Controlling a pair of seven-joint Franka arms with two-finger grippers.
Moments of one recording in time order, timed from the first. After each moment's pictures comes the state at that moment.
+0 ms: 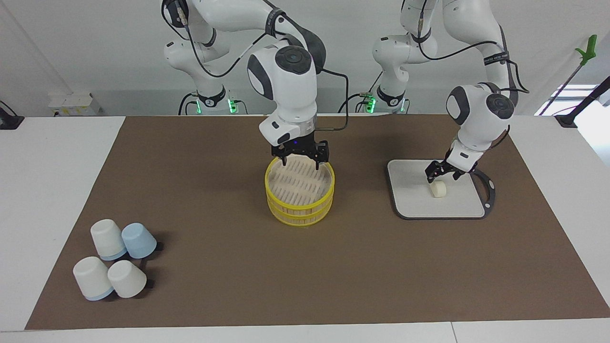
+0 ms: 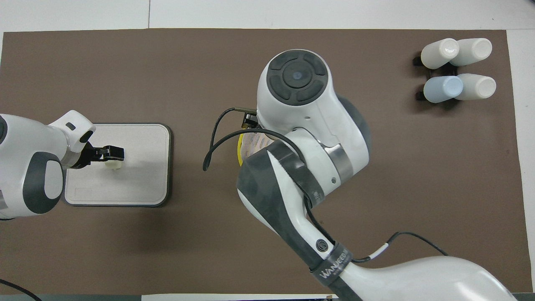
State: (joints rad) left arm -0.04 0.05 0.05 -2.24 -0.02 2.28 -0.01; right arm 0.57 0.45 0.05 -1.34 0.00 1.80 0.87
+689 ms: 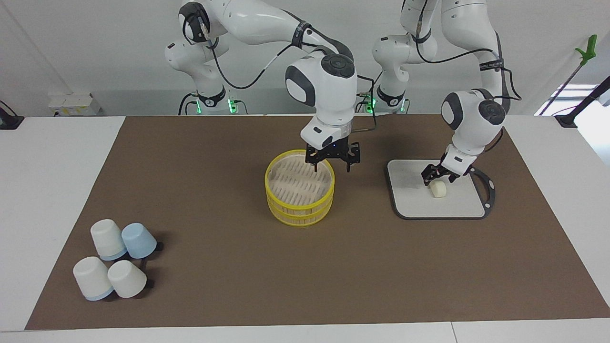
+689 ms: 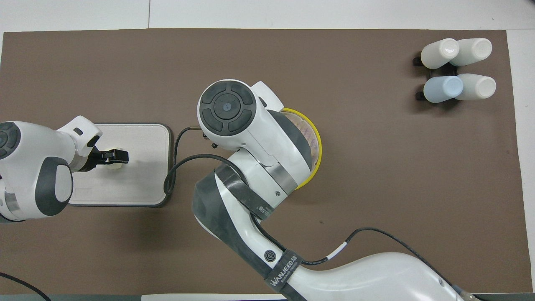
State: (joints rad) left arm -0.04 0.08 0.05 -2.27 -0.02 2.34 -0.01; right arm 0.66 0.55 0.05 -1.24 -0.04 1.89 0.78
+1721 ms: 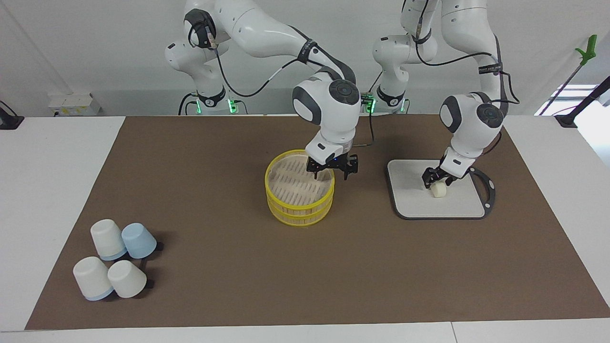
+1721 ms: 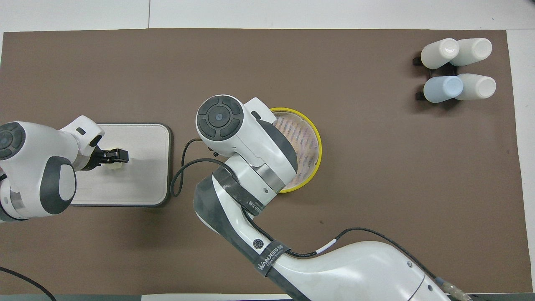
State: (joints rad) left arm -0.04 0.10 0.05 -2.27 -0.02 2.38 -0.01; right arm 0.68 0.59 0.04 -1.31 -0.03 1.88 0.80
